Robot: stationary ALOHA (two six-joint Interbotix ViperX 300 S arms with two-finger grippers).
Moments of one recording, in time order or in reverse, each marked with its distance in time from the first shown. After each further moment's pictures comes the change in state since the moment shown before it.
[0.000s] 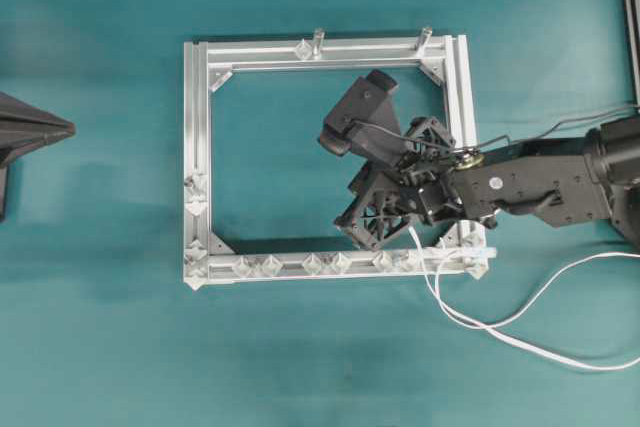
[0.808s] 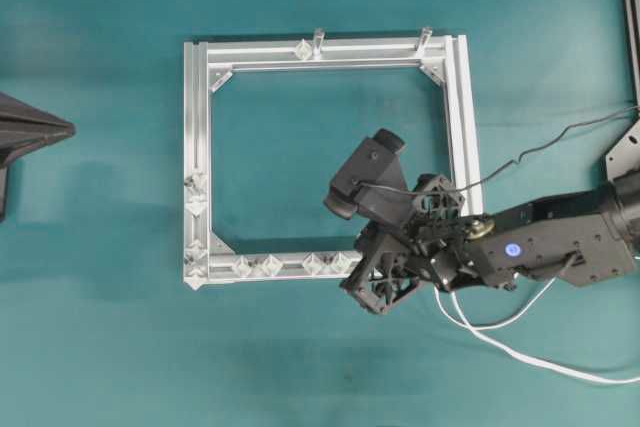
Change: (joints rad) left arm 0.000 0.000 0.003 0.000 0.000 0.000; right arm 0.172 0.000 -0.040 0.026 0.077 0.137
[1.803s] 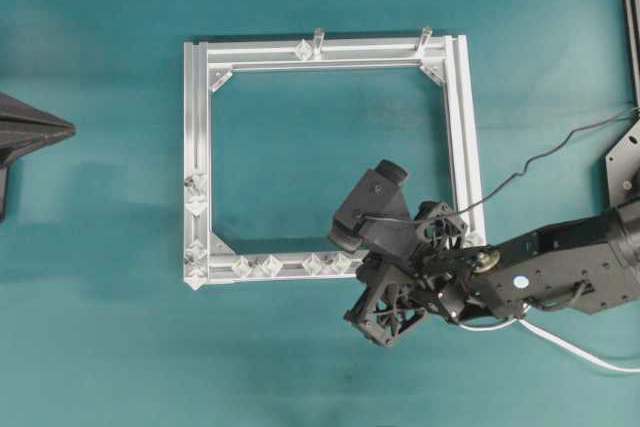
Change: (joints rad) left arm 0.002 0.000 0.000 0.000 0.000 0.000; right arm 0.069 0.014 -0.018 0.000 0.002 0.051
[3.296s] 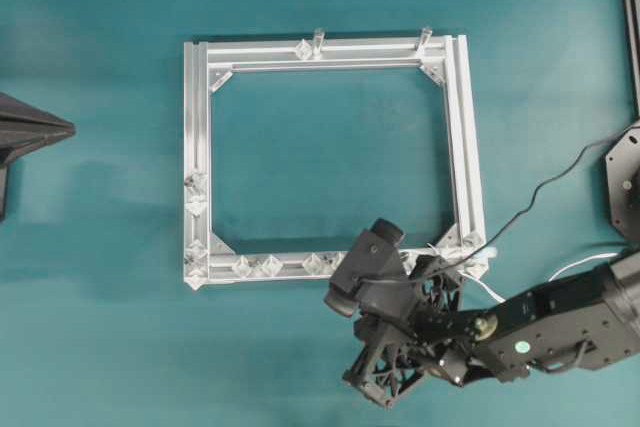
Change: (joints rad) left arm 0.000 0.000 0.000 -0.002 0.000 0.000; right arm 0.126 0.071 -0.089 0.000 0.040 0.097
